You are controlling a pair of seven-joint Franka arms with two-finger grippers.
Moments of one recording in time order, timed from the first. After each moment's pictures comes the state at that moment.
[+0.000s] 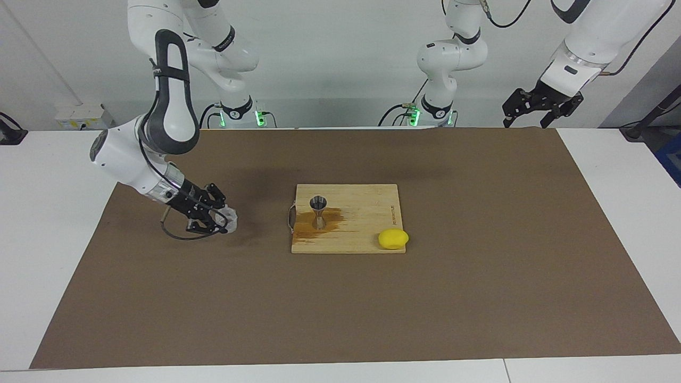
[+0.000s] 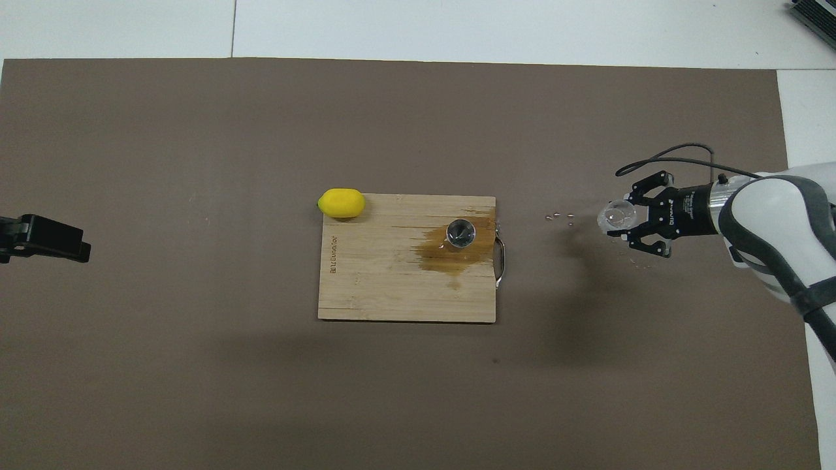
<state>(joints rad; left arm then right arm) 0.09 -0.08 -0.12 -1.61 -0.04 1.42 0.03 -0.22 0.22 0.07 -2.04 0.68 2.11 1.08</state>
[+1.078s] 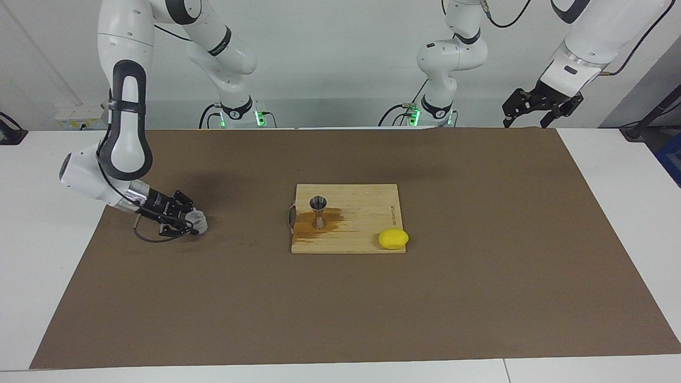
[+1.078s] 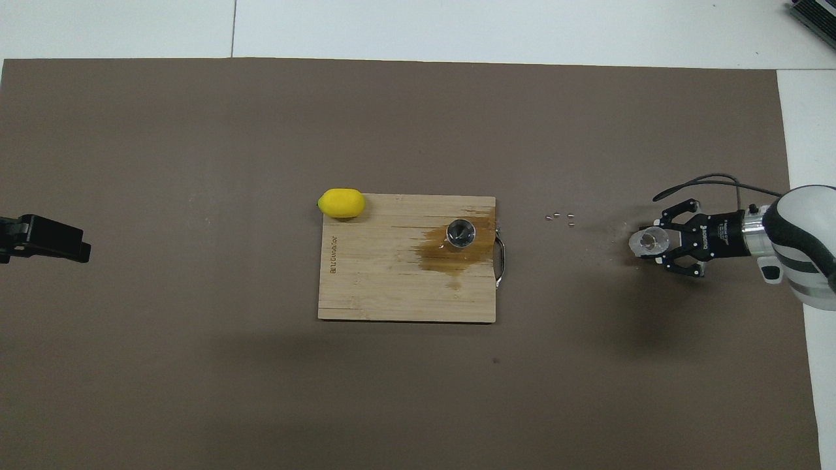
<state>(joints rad) 0.09 -0.08 -0.12 -1.61 -0.04 1.42 0.03 -0.36 0.33 0.07 -2.01 0.66 2.05 0.87</state>
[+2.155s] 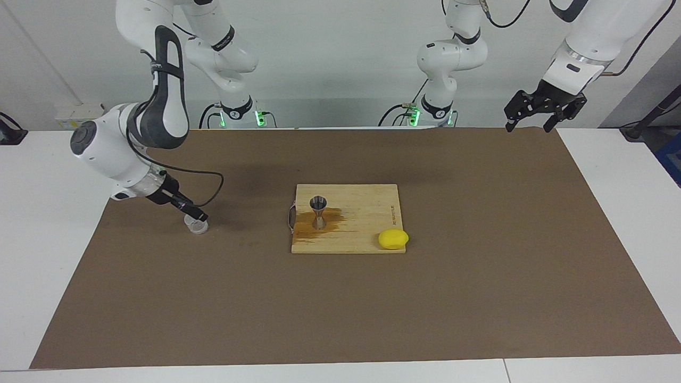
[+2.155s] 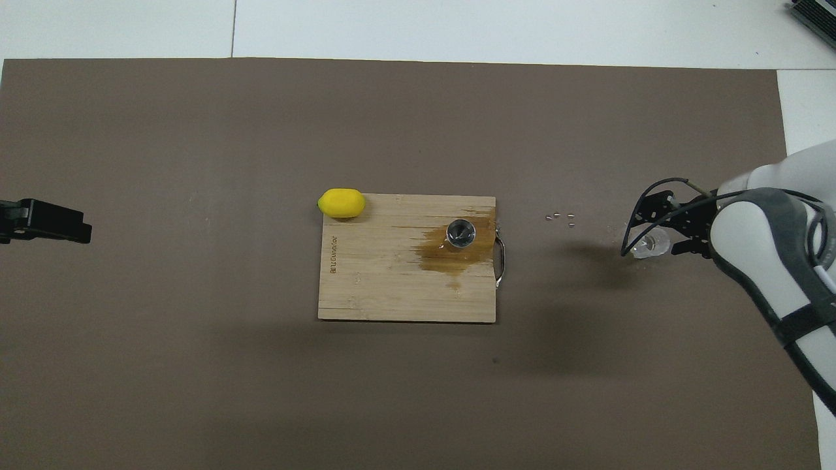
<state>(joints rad) 0.09 -0.08 -0.12 -1.61 -0.04 1.51 0.03 -0.13 0.17 0.09 -1.97 0.08 2.04 0.25</state>
